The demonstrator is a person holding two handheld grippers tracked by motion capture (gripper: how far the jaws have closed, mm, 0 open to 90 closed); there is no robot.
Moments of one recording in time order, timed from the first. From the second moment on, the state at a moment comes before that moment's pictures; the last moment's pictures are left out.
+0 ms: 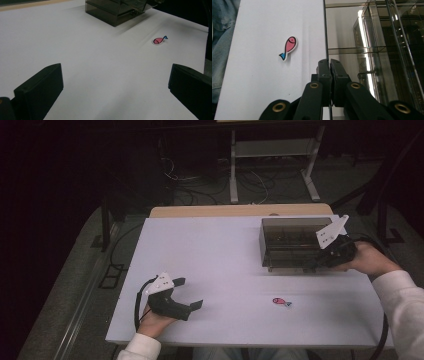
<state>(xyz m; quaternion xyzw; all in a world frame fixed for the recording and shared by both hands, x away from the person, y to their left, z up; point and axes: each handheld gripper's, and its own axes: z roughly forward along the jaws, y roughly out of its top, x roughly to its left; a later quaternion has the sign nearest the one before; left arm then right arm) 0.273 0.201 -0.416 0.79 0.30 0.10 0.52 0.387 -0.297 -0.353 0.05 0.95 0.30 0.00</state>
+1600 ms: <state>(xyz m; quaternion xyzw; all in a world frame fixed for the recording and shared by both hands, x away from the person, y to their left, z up) 0.272 0.200 -0.415 0.79 0.30 0.10 0.52 0.365 -0.300 -0.337 0.12 0.95 0.30 0.01</state>
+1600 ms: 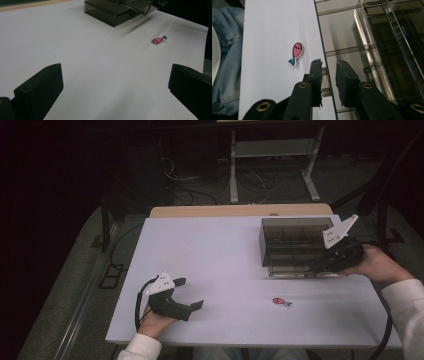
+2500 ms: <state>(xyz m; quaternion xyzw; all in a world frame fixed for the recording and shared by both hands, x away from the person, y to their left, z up) 0.271 0.198 -0.416 0.79 0.30 0.10 0.52 0.331 -0.304 -0.327 0.18 0.92 0.35 0.03</state>
